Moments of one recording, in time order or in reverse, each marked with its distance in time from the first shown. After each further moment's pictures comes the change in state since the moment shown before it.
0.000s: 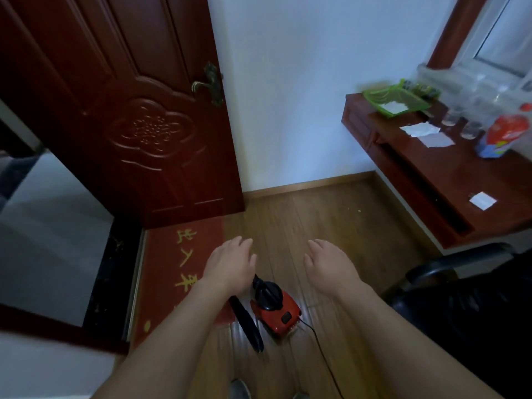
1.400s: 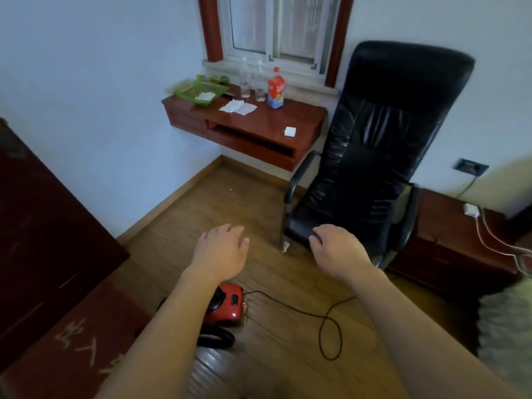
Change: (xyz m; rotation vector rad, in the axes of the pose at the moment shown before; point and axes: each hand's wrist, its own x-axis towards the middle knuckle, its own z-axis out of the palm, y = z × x) left_hand -0.069 0.022 0.011 0.175 -0.061 0.826; right_hand -0.256 -0.055 0.022 0.111 0.385 0.774
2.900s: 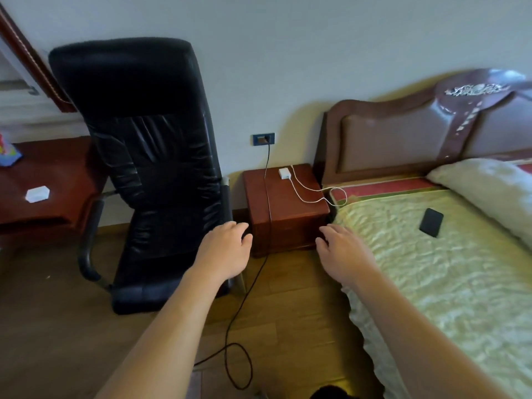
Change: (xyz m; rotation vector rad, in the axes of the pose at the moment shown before) left_hand 0.169 0.526 0.131 0.047 -0.197 0.669; right_hand -0.074 0.482 -0.123 0.037 0.172 0.651
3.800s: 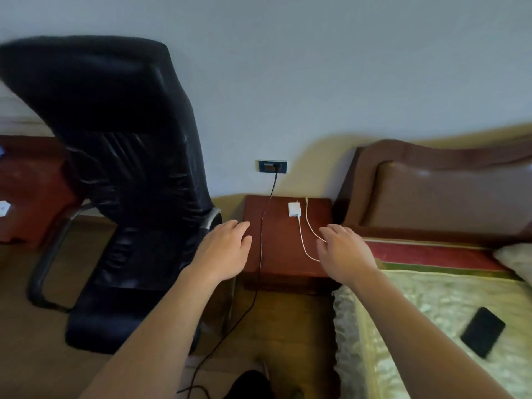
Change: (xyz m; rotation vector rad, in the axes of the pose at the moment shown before) left_hand 0.333 0.073 -0.008 -0.009 -0.016 -0.201; right_hand 0.380 0.118 -0.054 -0.074 -0.103 -0.245
